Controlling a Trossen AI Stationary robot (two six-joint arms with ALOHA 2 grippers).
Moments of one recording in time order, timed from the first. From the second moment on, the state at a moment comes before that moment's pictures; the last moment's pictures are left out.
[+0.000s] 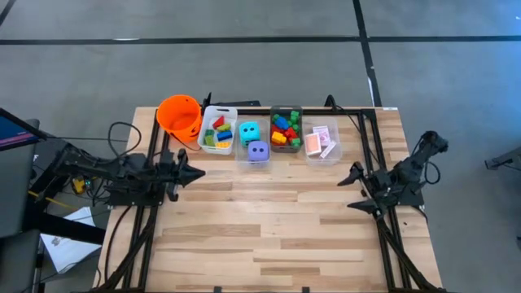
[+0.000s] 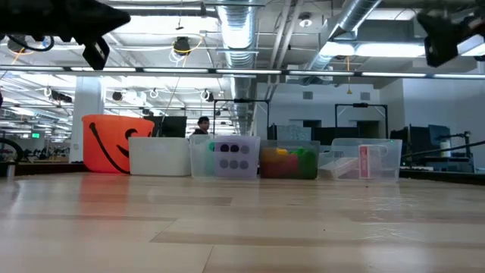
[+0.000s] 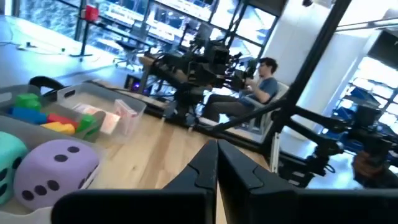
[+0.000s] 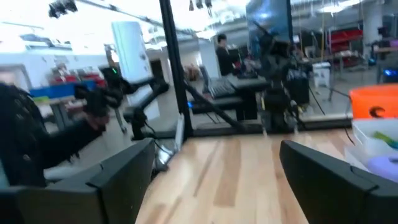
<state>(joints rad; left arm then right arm) -0.19 0.30 0.21 0.14 -0.24 -0.35 0.70 0.01 0.10 0.07 0.44 0.09</state>
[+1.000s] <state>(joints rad) -0.19 0.19 0.01 0.29 0.00 -0.29 0.44 0.00 0.01 0.04 0.15 0.14</state>
